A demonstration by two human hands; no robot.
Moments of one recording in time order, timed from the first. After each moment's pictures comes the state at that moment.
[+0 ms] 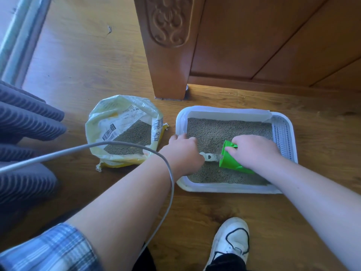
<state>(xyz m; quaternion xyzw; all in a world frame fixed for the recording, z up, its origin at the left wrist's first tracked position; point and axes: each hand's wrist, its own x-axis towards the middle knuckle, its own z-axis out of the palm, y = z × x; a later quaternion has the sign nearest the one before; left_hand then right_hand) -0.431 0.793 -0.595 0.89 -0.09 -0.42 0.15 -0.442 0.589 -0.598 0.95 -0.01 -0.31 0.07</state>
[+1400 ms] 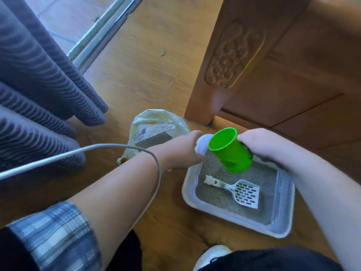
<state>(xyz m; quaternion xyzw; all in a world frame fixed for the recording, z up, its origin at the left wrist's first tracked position) -0.414 0.868 -0.518 0.88 -0.01 -0.34 0.35 -0.339 0.649 -0.510 0.93 -0.02 -0.37 -0.05</state>
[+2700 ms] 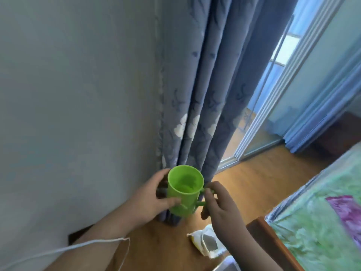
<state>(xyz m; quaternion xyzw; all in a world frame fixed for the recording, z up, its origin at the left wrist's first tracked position) -0.765 1.073 0.268 0.76 0.28 0.16 0.56 -0.620 0.914 0.278 0.75 0.36 -0.24 -0.50</state>
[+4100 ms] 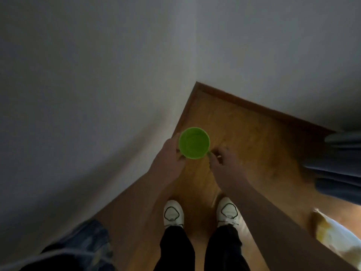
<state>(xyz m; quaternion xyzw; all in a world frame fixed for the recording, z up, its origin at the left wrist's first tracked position) -1.155 1.108 -0.355 0.46 0.74 0.18 0.45 -0.976 1.131 -0.359 0.65 0.56 -0.51 -0.08</state>
